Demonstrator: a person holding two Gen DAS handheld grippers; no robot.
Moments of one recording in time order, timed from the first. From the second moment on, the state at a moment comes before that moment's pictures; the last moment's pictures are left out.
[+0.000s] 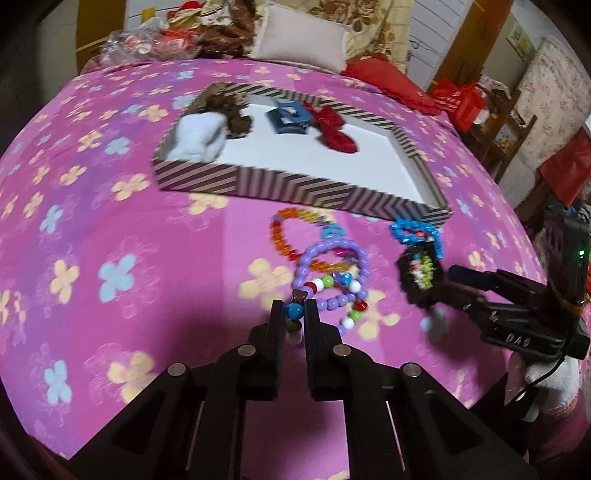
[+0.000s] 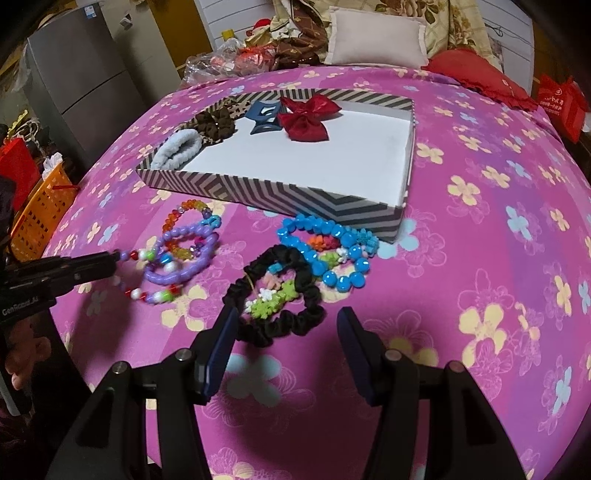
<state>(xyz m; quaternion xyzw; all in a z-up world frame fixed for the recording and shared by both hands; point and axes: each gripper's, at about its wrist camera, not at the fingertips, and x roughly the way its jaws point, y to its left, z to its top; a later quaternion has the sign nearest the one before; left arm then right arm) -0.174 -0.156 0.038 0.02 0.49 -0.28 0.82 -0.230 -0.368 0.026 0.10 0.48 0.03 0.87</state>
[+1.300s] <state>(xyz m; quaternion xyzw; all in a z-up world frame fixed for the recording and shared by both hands) -0.180 -0.156 0.089 0.01 0.45 -0.30 0.84 -0.234 -0.374 0.084 0.08 0.40 0.04 0.91</state>
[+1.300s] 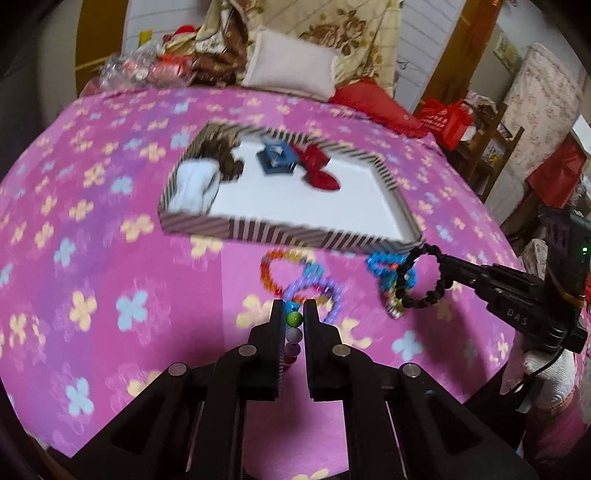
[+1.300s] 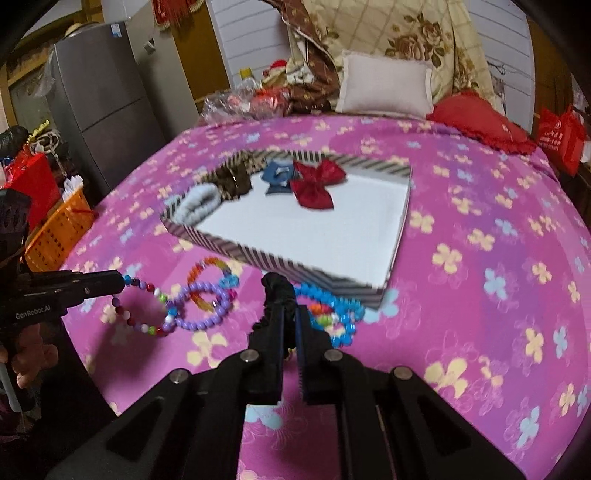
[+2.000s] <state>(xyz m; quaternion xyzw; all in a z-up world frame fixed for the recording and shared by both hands) -0.097 -0.225 0.131 0.04 0.41 -0.27 0.87 -0.172 -0.409 0.105 0.09 0.38 0.02 0.92</state>
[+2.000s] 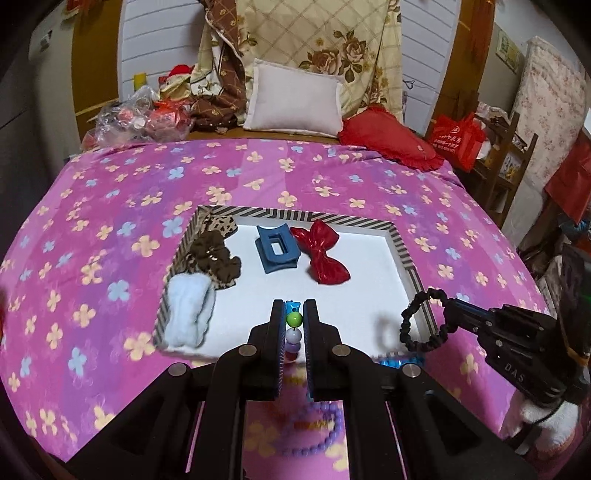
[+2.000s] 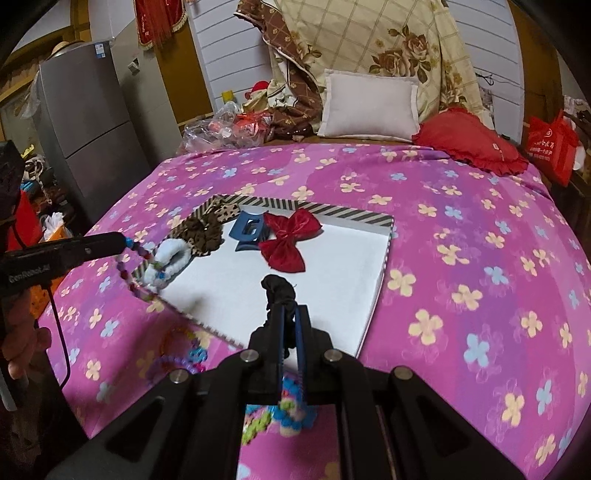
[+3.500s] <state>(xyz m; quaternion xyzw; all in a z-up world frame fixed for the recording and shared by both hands) -0.002 -0.233 0.036 0.07 0.47 -0.16 0.86 -0.010 -0.465 0.032 0.07 0.49 -0.08 0.87</state>
